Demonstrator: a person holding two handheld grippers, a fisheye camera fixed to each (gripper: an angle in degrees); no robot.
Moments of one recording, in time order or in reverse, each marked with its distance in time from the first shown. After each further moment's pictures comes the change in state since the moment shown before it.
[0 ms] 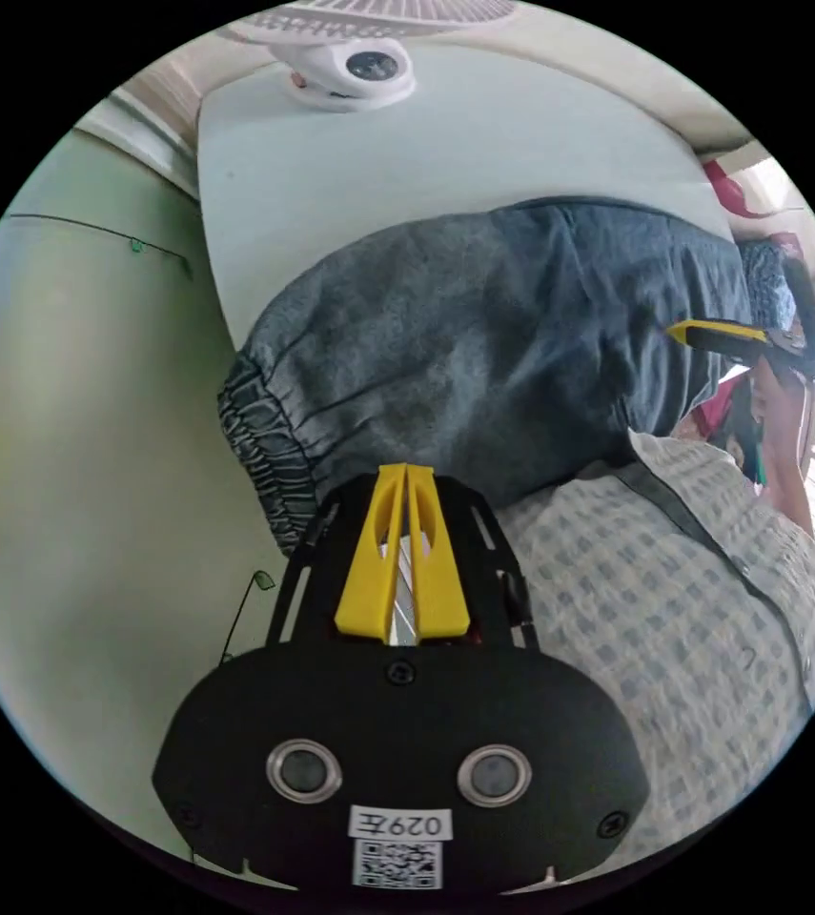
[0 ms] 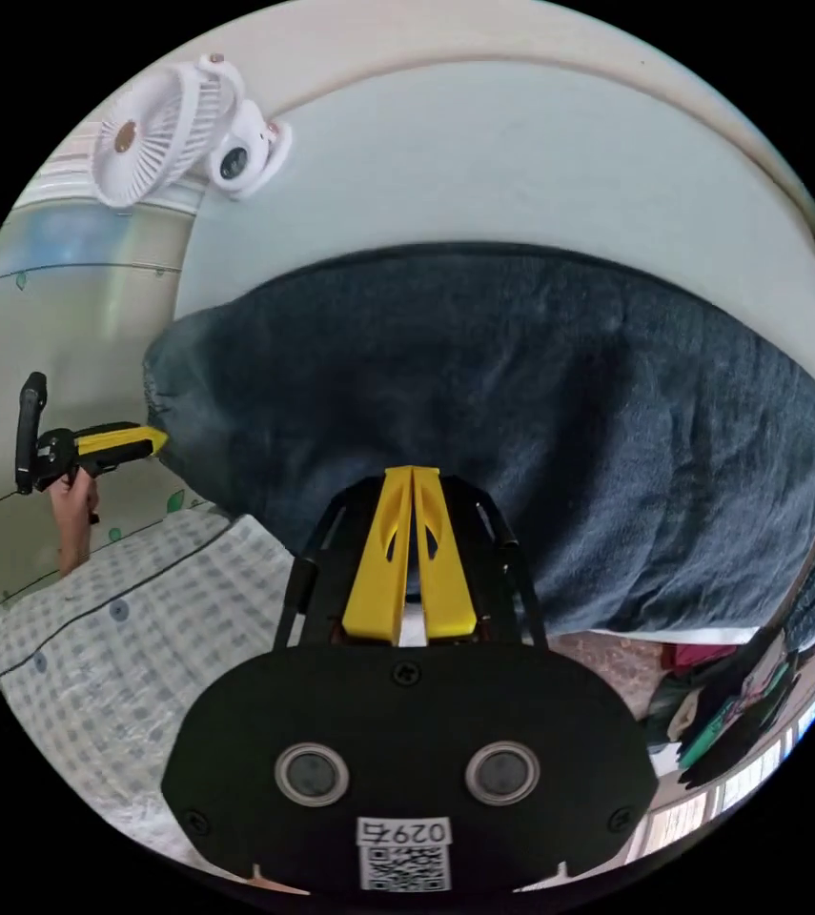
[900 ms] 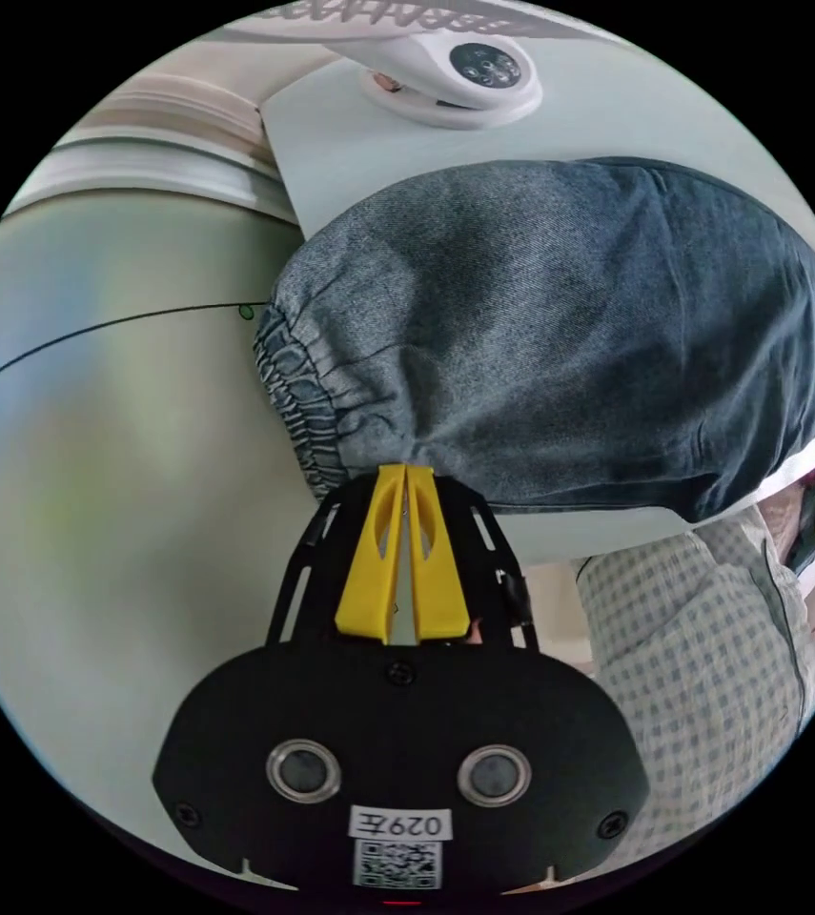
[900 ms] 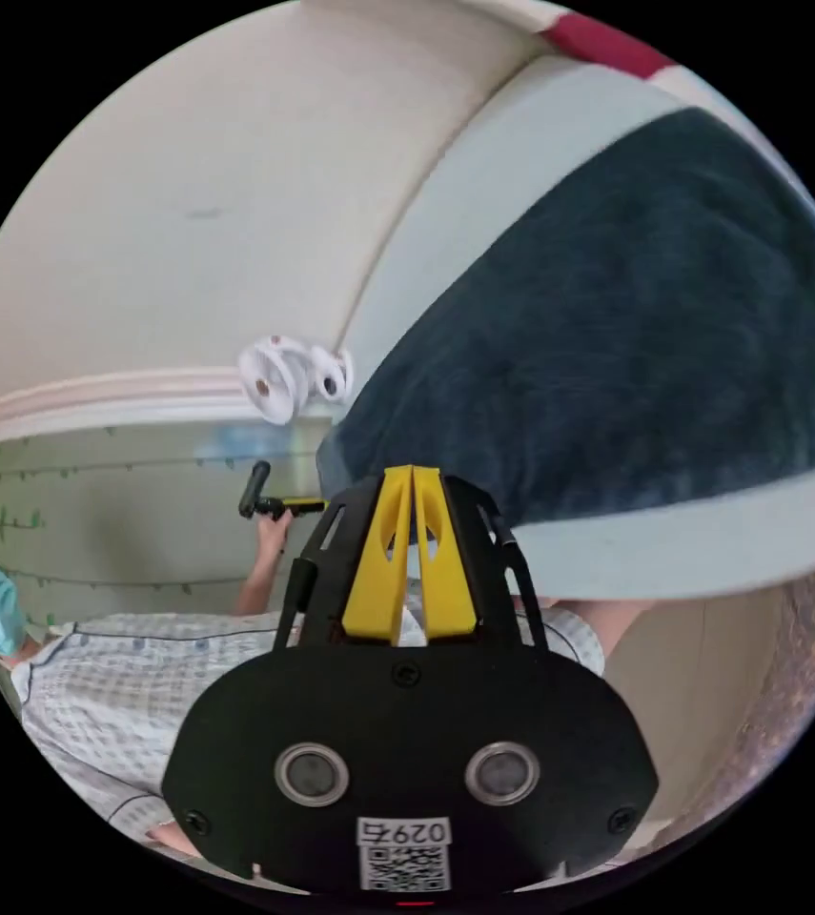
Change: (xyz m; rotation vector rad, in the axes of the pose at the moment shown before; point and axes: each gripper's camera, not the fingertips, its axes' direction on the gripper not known) left arm 0.027 -0.069 -0.009 -0.022 -0.285 -0.128; right arm 0.455 0.382 -0.169 0.604 -0.746 0.525
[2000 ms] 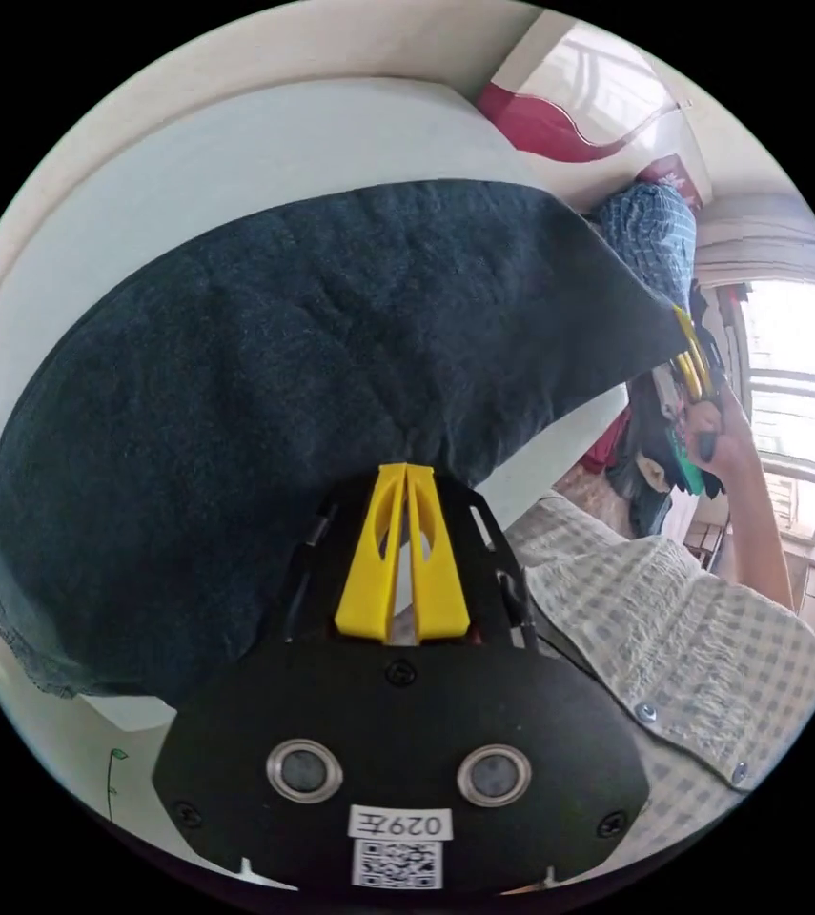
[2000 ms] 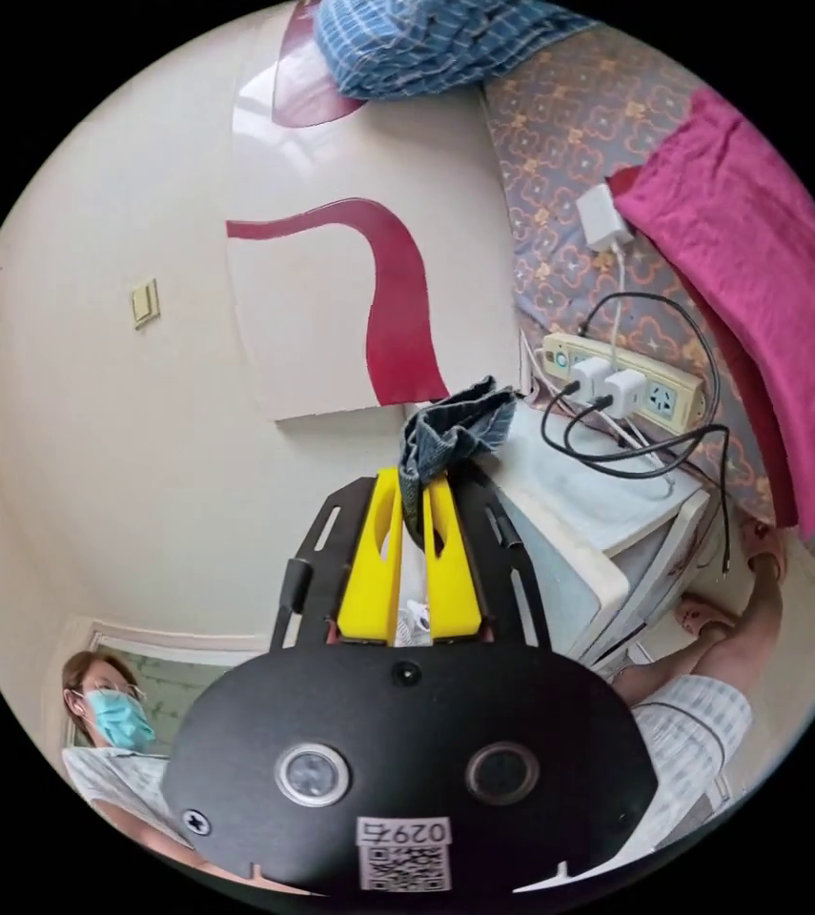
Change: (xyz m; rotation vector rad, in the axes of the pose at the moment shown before) left arm 0.320 -0.075 -0.066 0.268 0.600 0.373; right arm 0.070 0.044 -0.242 0.450 -0.376 0.190
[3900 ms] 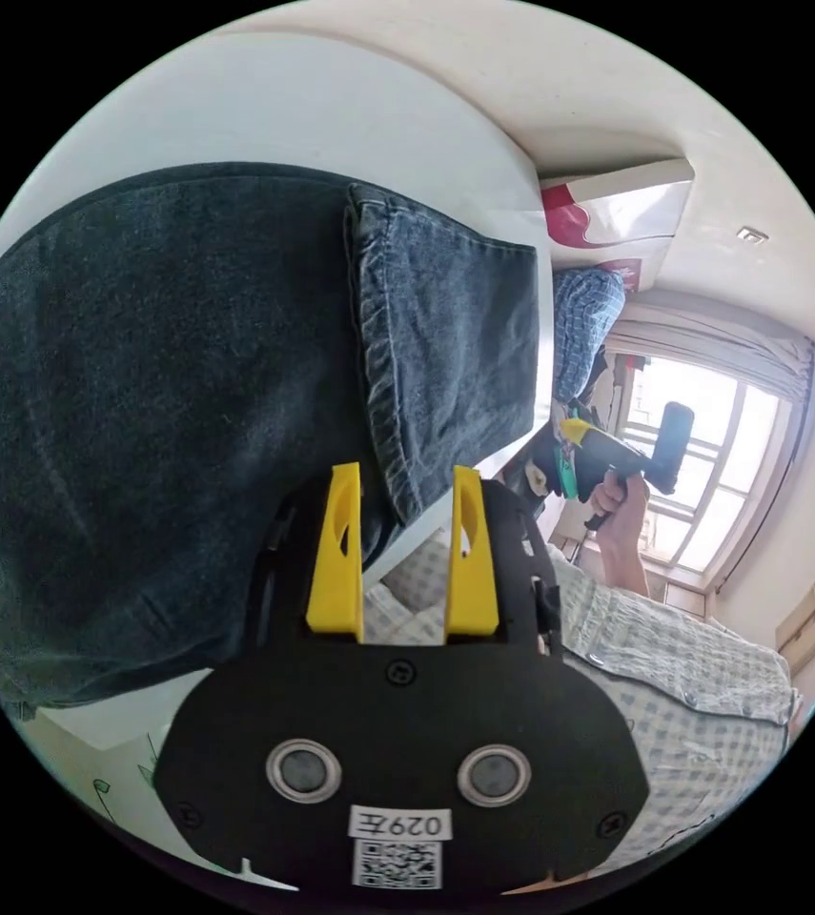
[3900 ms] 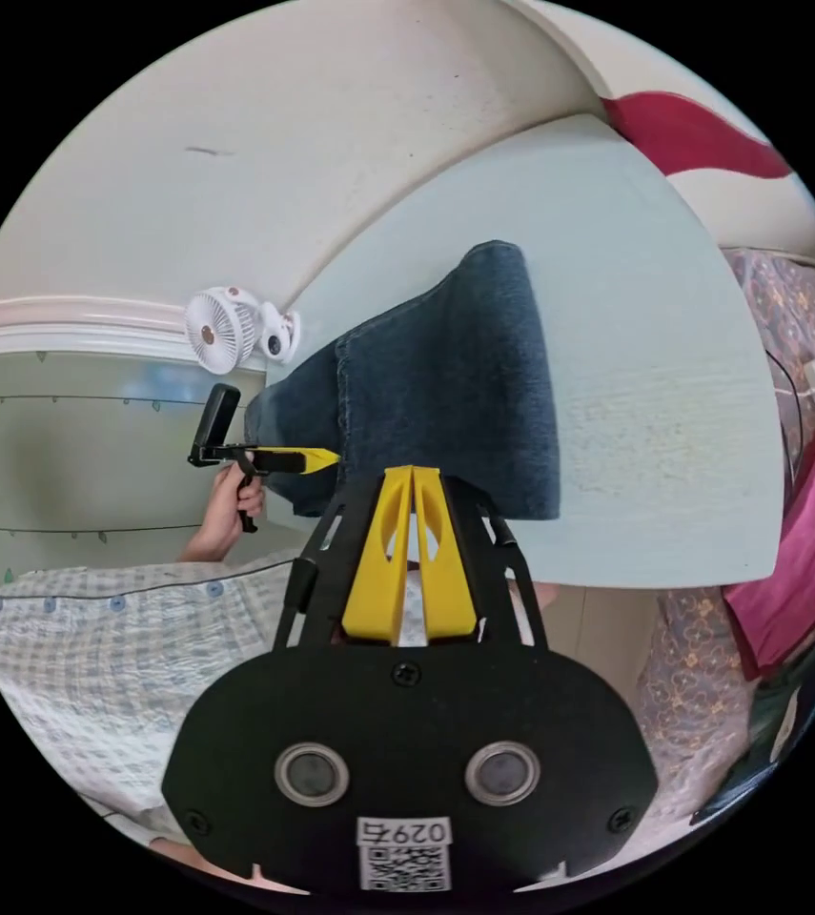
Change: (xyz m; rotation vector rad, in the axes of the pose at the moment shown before) left arm -0.205 0.000 0.022 0.012 0.436 -0.137; right arm -0.130 0.193 0.446 -0.787 0.633 -0.520
